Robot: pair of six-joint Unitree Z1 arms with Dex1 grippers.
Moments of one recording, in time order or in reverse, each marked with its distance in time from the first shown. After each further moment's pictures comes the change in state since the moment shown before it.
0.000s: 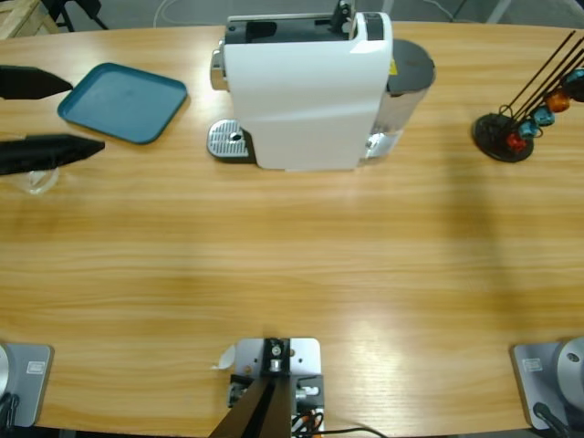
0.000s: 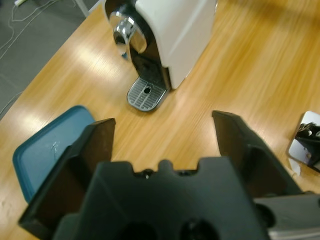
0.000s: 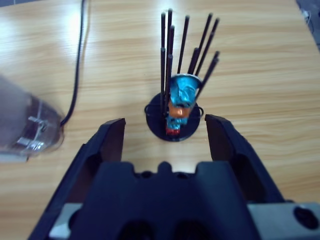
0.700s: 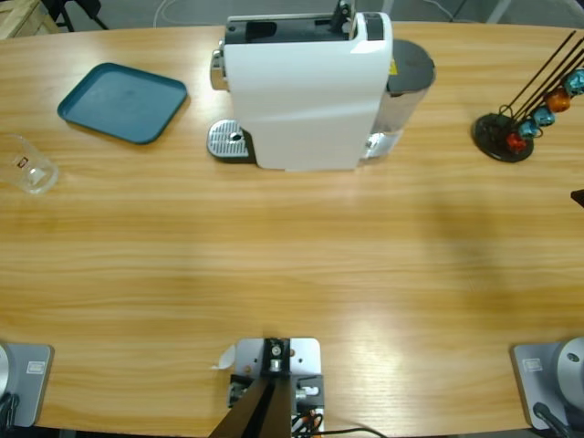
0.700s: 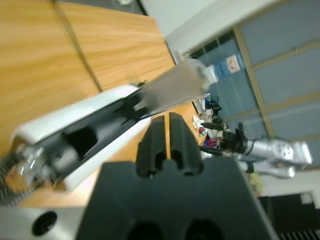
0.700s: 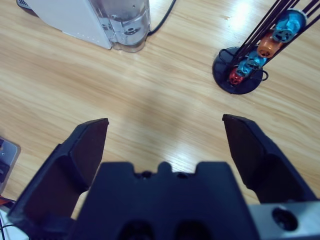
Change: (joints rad) arm 0 0.125 0.569 -0.663 -0.116 -0.506 -0.931; arm 1 0.346 -0.348 -0.151 0.596 0.135 -0.077
